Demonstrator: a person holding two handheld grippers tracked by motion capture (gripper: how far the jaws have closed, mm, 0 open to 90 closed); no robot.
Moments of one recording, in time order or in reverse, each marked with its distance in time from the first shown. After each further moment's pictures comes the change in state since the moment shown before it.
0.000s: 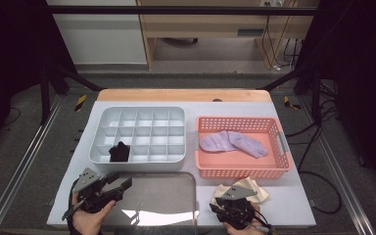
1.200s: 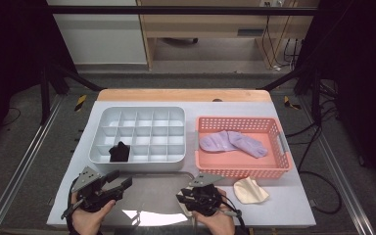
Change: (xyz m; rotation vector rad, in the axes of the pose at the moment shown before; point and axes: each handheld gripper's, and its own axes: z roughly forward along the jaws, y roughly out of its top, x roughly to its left) left arm -0.009 0.009 -0.003 -0.001 -0.018 0.034; right arm 0.036 0.065 0.030 -0.126 0.192 -0.028
